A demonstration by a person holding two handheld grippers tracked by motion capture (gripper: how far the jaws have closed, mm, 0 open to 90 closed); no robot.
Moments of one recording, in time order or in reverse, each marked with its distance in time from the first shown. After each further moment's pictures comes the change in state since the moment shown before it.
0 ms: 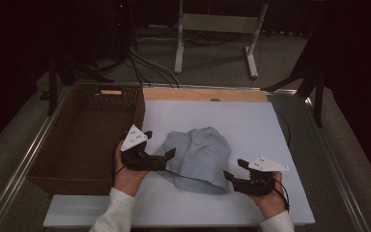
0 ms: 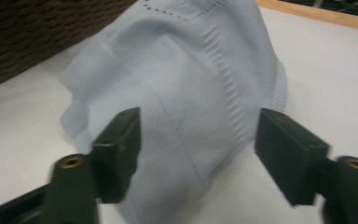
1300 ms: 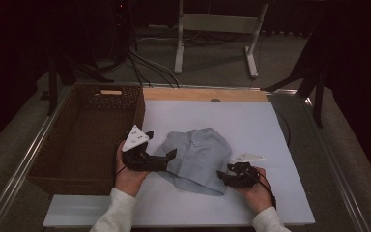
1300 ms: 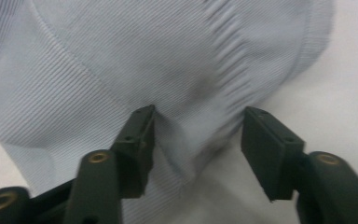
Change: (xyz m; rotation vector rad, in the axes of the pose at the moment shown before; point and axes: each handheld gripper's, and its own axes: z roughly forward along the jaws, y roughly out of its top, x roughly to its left) left arm -0.002 0.000 0.002 0.004 -0.007 0.004; right arm -0.013 -0.019 0.064 0.240 -0.026 0.075
